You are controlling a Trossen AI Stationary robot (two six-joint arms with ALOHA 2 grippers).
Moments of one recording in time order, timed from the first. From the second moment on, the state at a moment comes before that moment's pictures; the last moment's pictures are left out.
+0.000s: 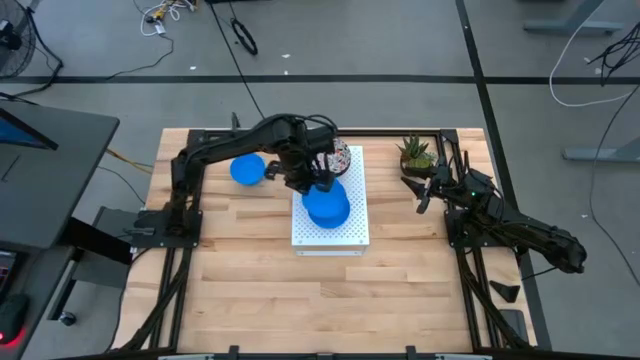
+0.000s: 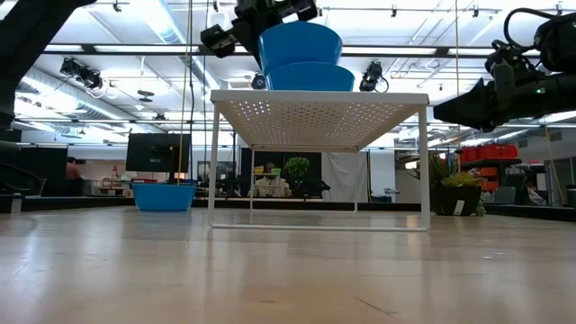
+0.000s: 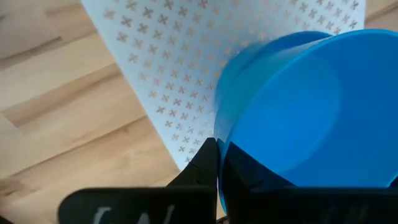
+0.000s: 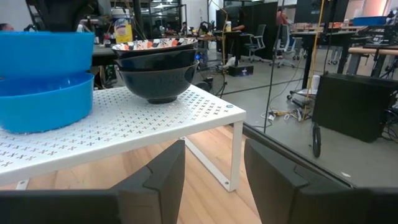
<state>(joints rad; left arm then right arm) 0.22 2.01 2.18 -1.53 0.22 -1.01 -0.51 0.07 0.02 0.02 -0.06 0.02</state>
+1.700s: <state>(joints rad) 0.18 2.06 2.17 -1.41 0.26 -1.01 -0.51 0.07 0.02 0.02 -0.06 0.02</state>
